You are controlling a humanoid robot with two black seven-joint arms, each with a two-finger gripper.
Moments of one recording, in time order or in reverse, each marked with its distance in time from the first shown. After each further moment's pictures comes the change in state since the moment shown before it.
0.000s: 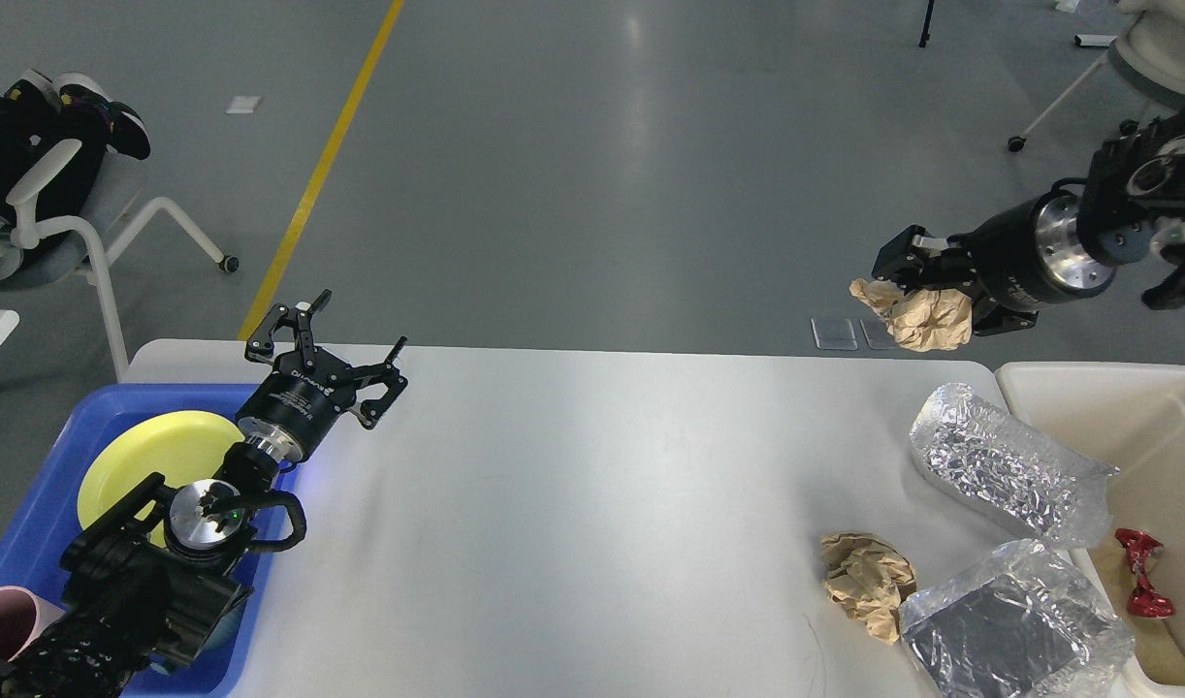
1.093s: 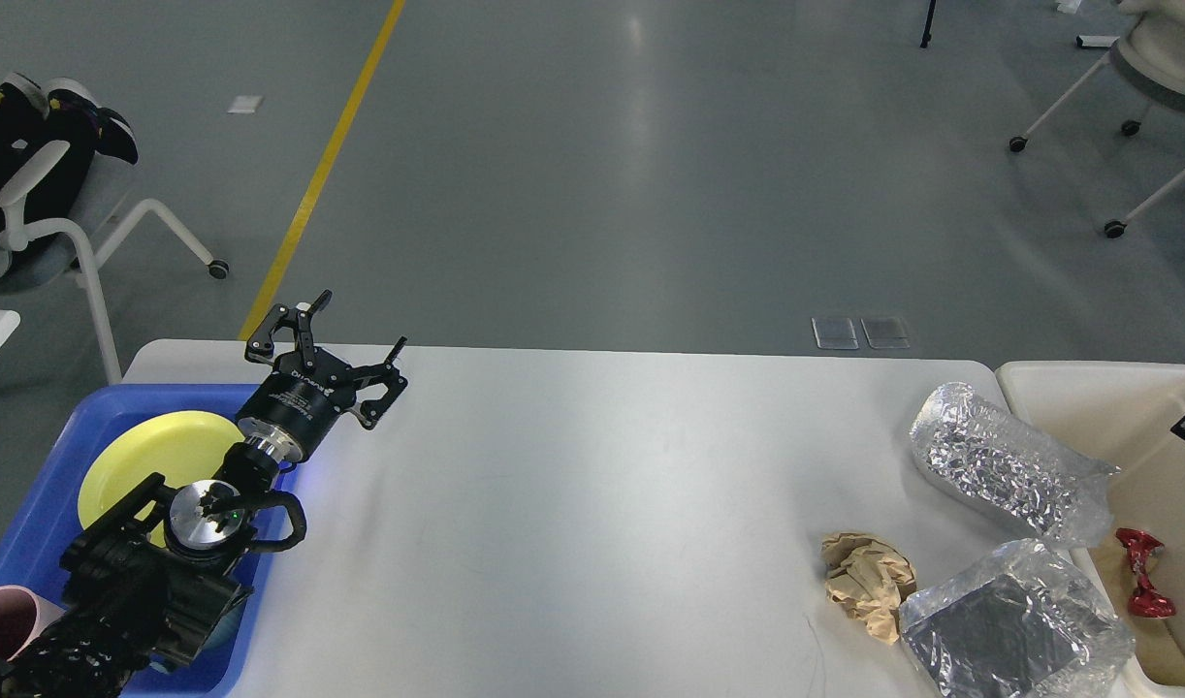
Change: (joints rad) left arm 0.000 0.000 0.000 0.000 0.000 0.000 0.000; right arm -1.129 0.052 0.175 -1.025 0.018 -0.386 -0.009
